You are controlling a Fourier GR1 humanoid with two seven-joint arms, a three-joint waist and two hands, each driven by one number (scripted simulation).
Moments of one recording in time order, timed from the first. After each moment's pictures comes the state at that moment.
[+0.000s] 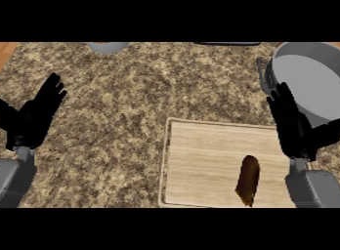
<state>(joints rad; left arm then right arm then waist) -0.27 0.44 -0.07 -1.30 0.36 0.11 0.08 -0.20 -0.19 0.00 -1.35 -0.34 -0.13 -0.03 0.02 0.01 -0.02</state>
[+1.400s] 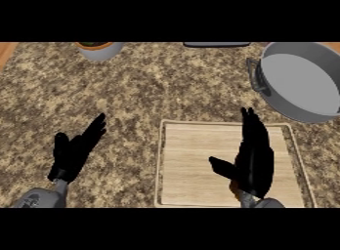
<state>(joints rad) -0.11 0.35 -0.29 -1.32 0.26 0.04 0.08 -0.07 -0.09 0.45 -1.57 1.15 -0.53 0.75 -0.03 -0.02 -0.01</state>
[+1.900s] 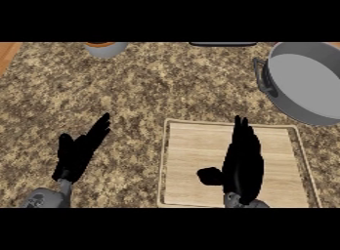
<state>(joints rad) -0.11 0.33 -0.30 -1.34 0.25 0.04 0.09 -0.11 -0.01 0.52 -1.65 1.17 -0.23 1.12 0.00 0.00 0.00</state>
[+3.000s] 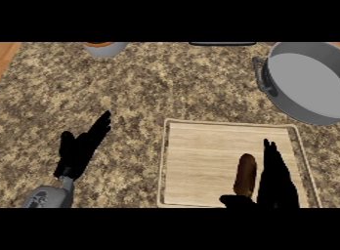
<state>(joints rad) -0.11 0.26 -0.22 -1.31 0.17 -0.02 0.09 0.19 -0.06 0.44 -1.88 1.09 -0.19 0.96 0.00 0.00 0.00</state>
